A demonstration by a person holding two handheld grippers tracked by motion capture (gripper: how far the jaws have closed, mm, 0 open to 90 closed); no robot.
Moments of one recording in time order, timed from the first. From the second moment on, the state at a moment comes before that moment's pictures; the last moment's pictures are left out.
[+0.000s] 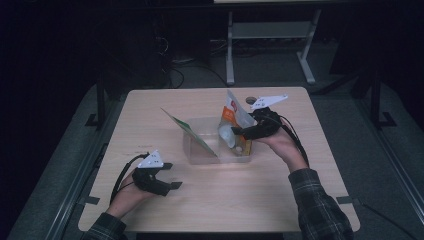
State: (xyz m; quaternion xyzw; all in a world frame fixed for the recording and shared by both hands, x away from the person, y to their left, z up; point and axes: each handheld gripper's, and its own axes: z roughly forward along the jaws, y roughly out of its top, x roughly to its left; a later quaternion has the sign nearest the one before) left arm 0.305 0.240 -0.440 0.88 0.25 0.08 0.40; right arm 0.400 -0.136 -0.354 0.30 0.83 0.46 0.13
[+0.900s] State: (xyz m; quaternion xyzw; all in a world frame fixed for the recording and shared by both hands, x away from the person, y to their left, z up) left arm 0.303 0.239 -0.440 0.88 0.25 0.08 0.40; right arm 0.344 -0.182 -0.352 0.29 0.81 0.48 0.17
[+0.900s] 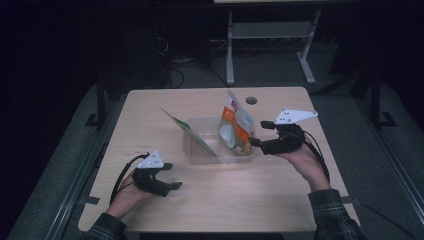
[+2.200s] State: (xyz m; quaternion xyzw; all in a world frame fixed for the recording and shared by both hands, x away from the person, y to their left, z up) left arm 0.269 0.246 -0.454 0.90 0.23 0.04 0.36; right arm 0.264 -0.193 -0.445 0.28 0.88 0.37 0.11
